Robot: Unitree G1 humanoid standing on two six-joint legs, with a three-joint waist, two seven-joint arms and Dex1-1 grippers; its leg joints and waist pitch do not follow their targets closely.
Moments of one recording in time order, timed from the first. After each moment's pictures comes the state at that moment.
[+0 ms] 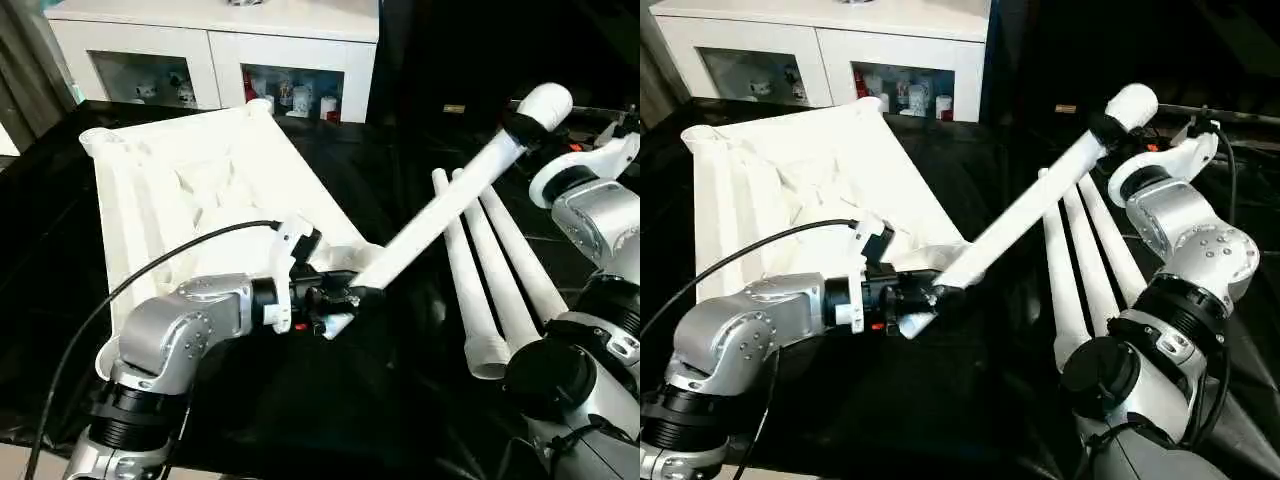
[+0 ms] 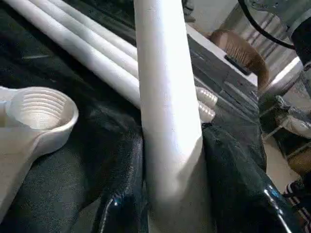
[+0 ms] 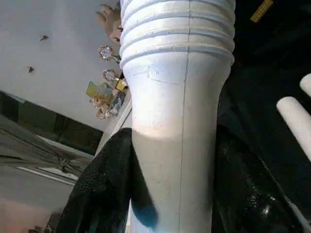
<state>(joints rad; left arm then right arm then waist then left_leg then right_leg) -0.40 0.25 -0.11 -0.15 -0.52 0.95 -0.79 -0.91 -0.14 -0.93 0.30 0.76 0.97 -0.06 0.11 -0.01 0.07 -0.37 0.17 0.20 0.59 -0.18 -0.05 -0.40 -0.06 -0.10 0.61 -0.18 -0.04</state>
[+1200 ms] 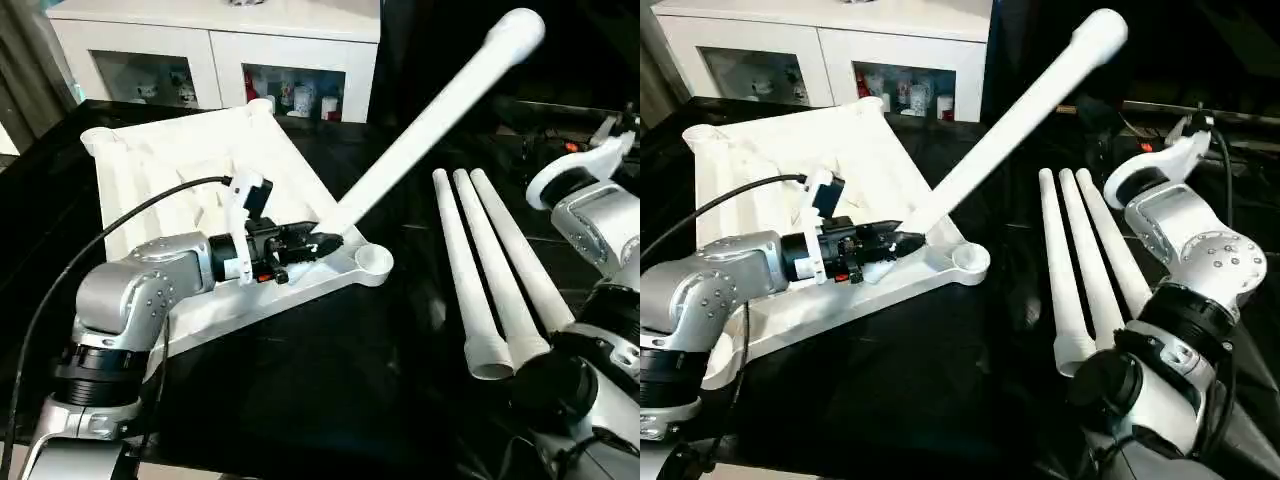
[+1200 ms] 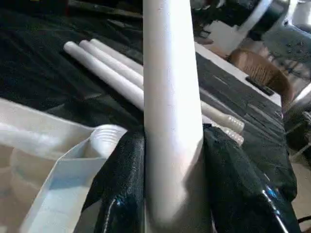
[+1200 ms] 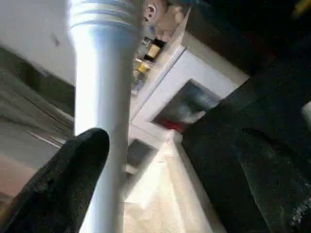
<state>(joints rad) -0.53 0.36 -0.02 0.01 -0.55 0.85 -0.85 -0.72 -0.26 -0.63 0.14 0.76 0.91 0.10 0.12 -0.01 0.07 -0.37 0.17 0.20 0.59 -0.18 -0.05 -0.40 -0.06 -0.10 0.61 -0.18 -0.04</state>
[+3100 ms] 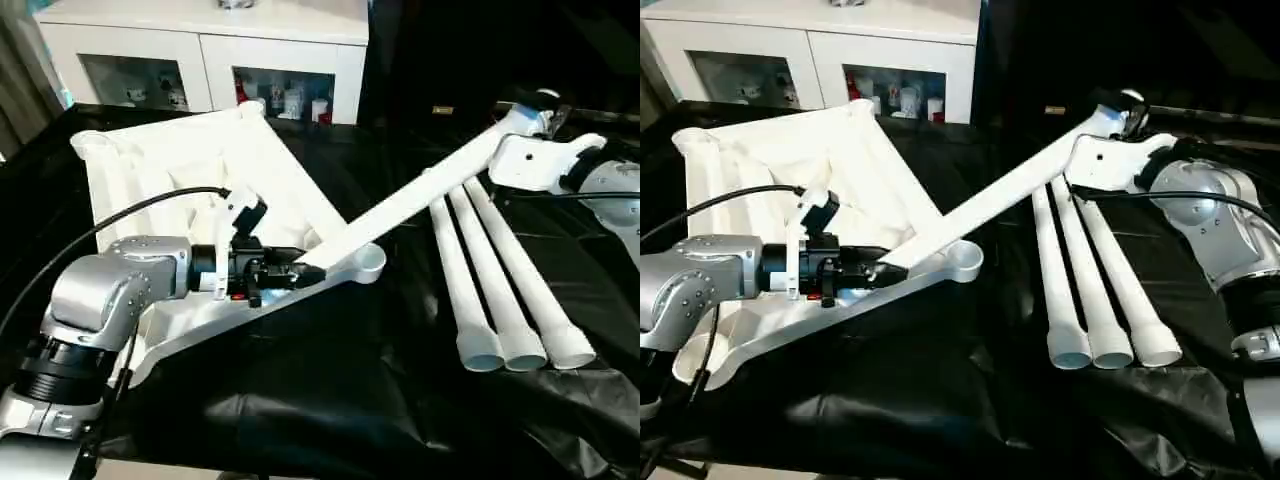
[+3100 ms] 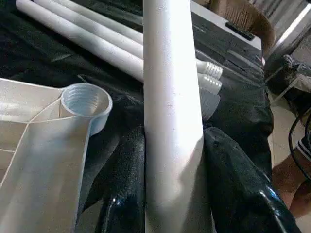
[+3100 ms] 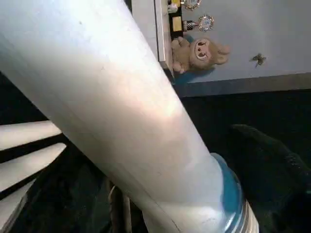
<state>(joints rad) -0.53 0.54 -0.13 -0.01 -0.54 0.87 -1.02 -0.80 -0.80 0.26 0.63 -0.47 -0.41 0.35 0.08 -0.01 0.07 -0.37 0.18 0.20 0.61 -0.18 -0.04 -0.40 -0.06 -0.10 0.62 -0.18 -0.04</state>
